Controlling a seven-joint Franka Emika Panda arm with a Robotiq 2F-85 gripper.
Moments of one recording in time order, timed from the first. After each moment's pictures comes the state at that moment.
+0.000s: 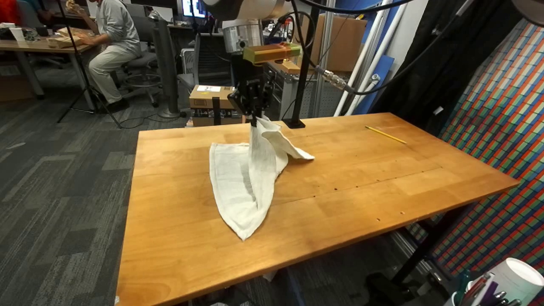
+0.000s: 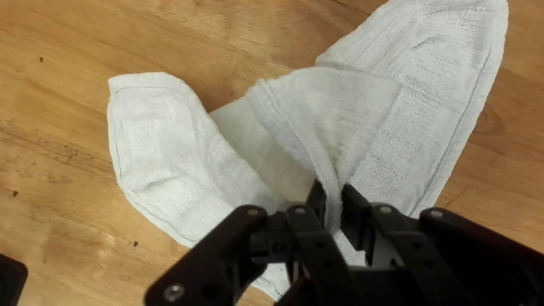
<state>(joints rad) 0.30 0.64 0.12 -1.25 -0.15 1.64 0.00</state>
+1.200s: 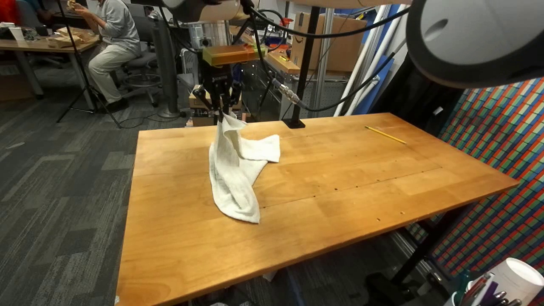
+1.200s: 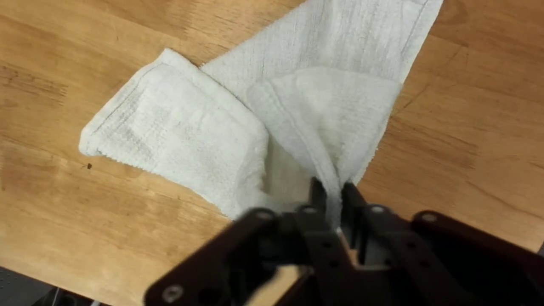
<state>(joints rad) 0.39 0.86 0.12 -0.89 -0.17 1.62 0.11</state>
